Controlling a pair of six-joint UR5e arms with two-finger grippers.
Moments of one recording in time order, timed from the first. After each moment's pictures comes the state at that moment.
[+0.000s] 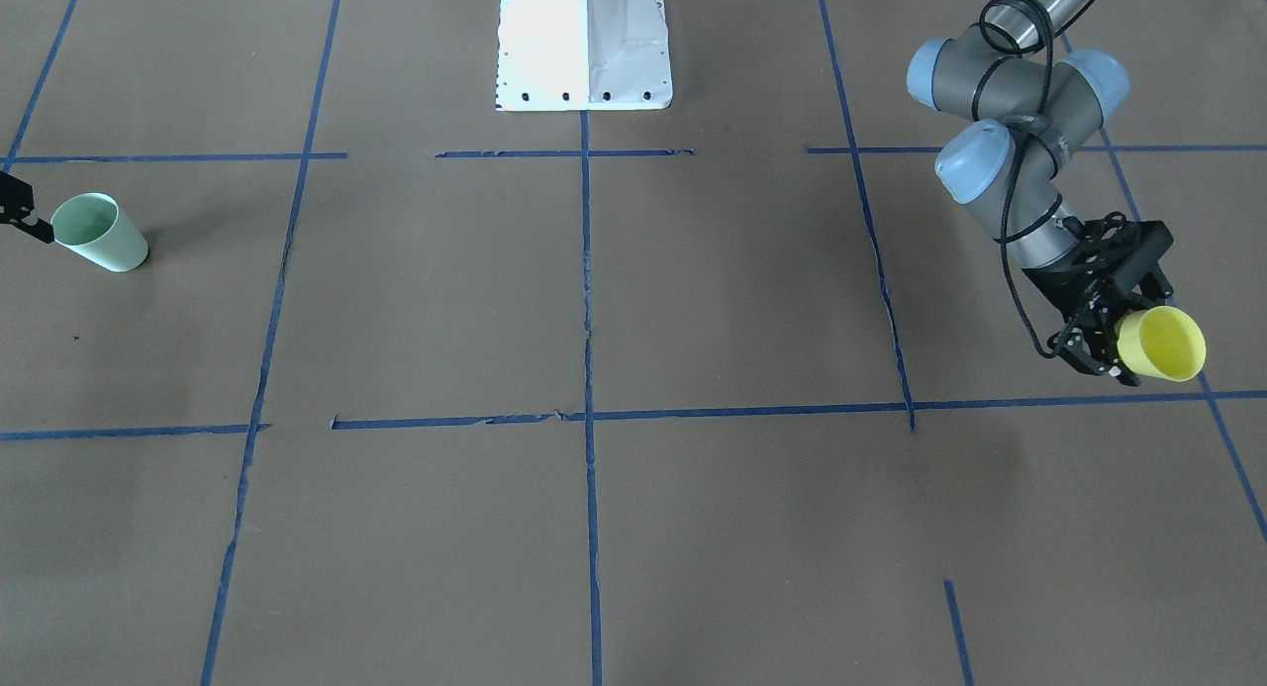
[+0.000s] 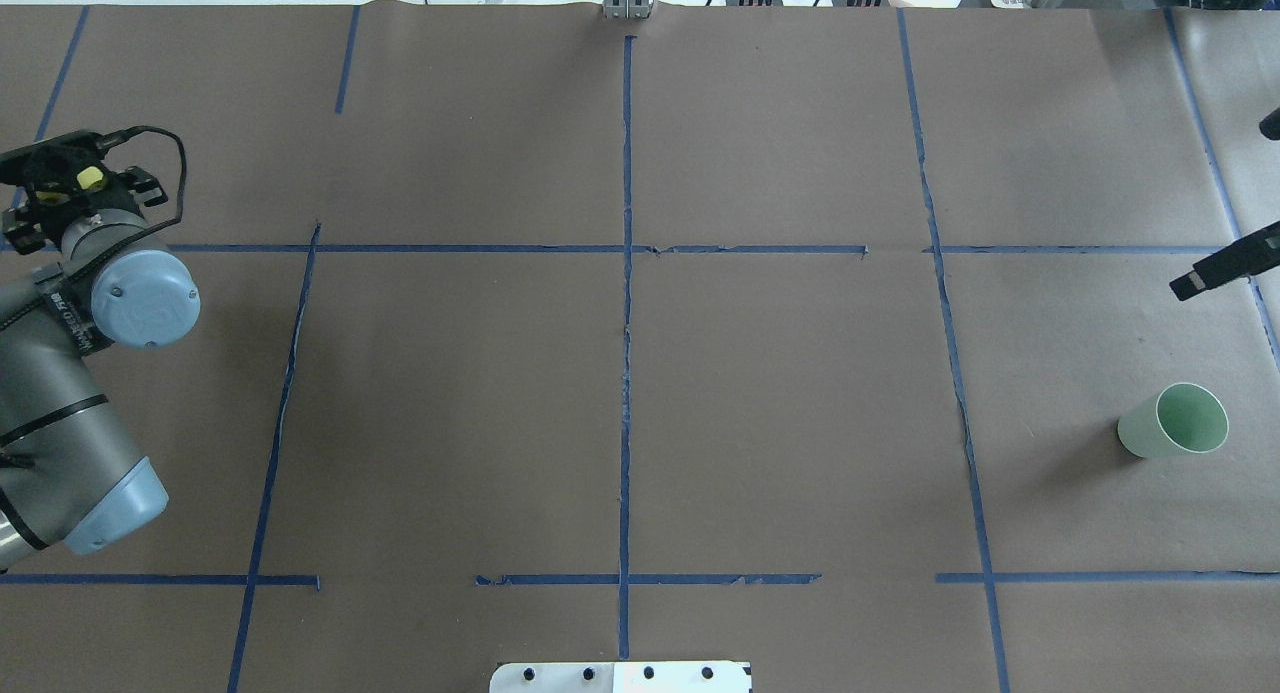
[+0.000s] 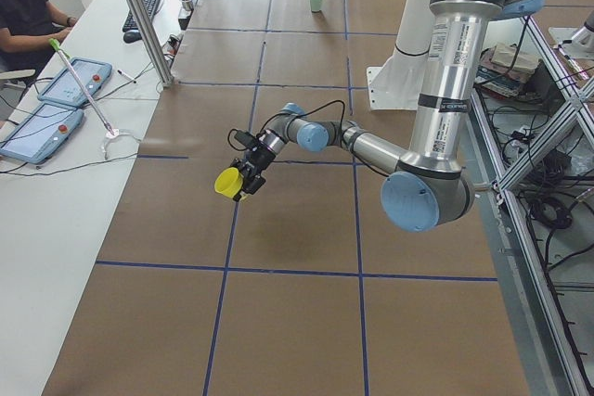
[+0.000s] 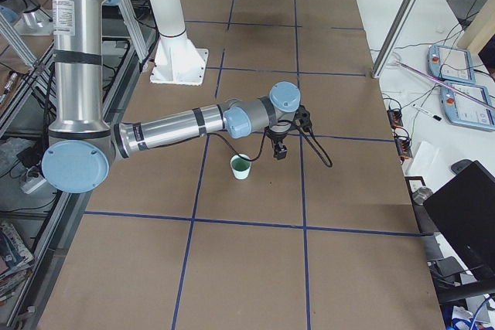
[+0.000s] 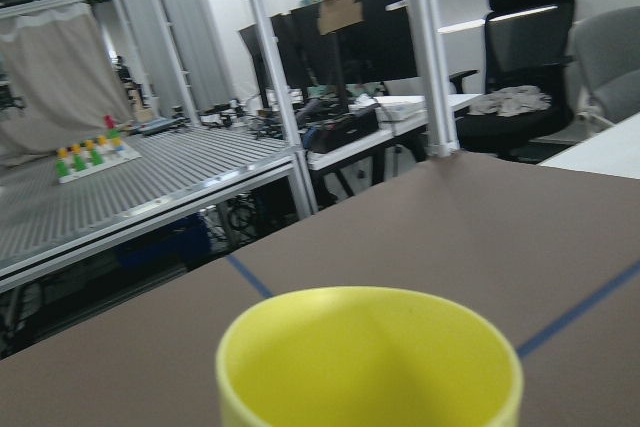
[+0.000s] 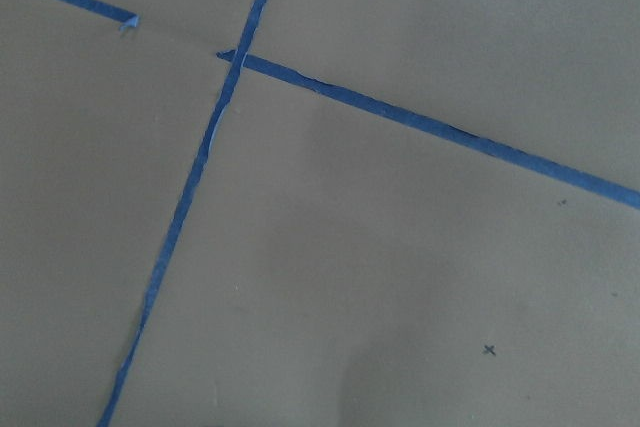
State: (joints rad) left arm -0.70 -1.75 -1.70 -1.67 -0.91 -1.50; right arm 1.22 -1.57 1.86 -1.44 2.44 0.18
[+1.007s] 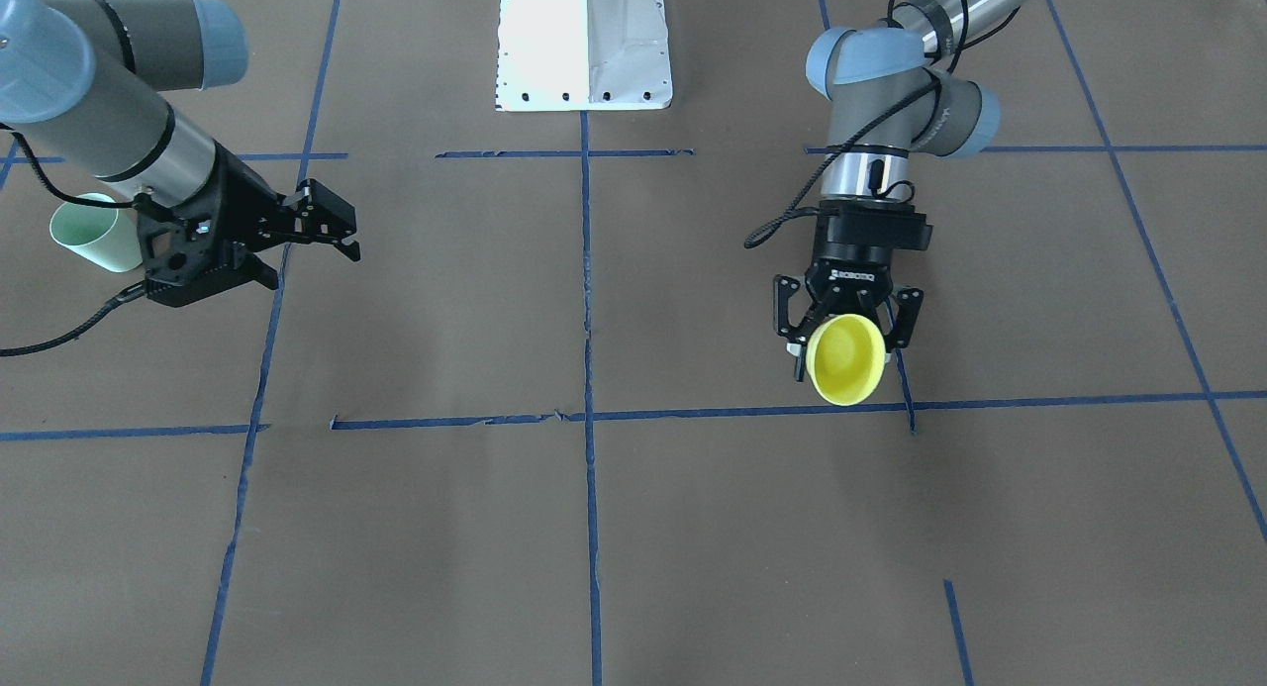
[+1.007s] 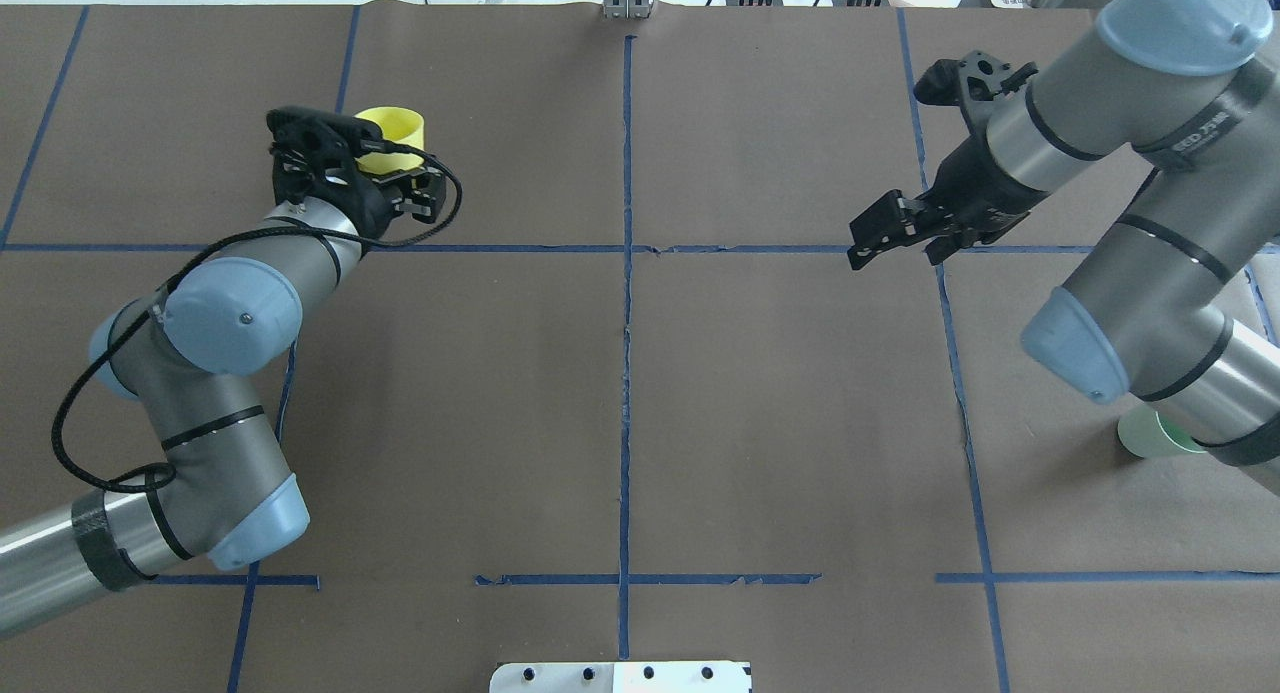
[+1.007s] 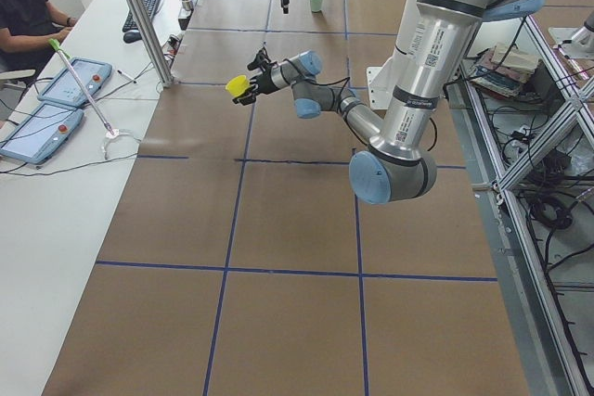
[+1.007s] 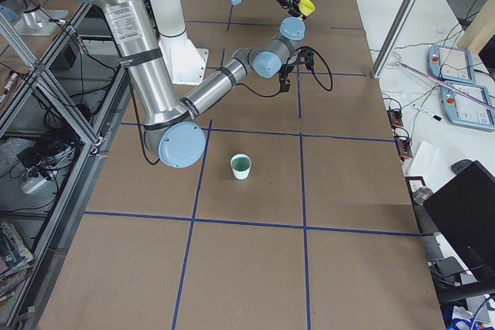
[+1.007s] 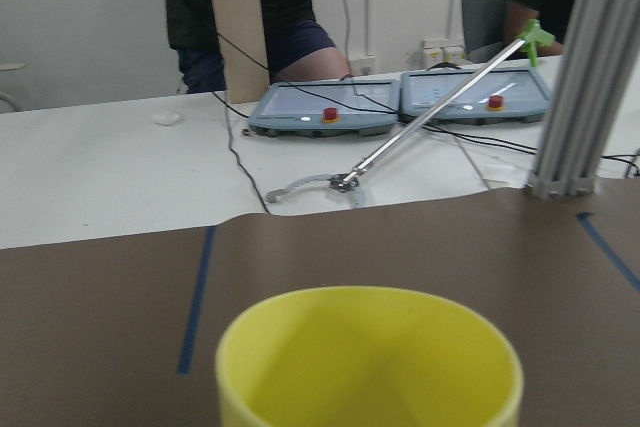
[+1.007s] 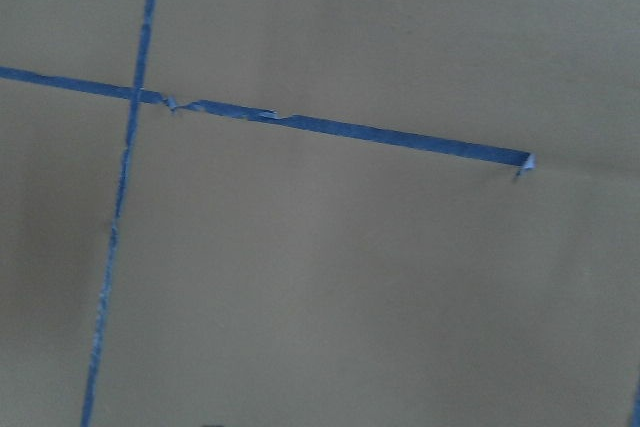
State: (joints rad) left arm -0.55 -1.97 -1.67 -2.35 -1.12 -0.85; right arm 0.87 -1.16 1.85 -1.44 2.31 0.85
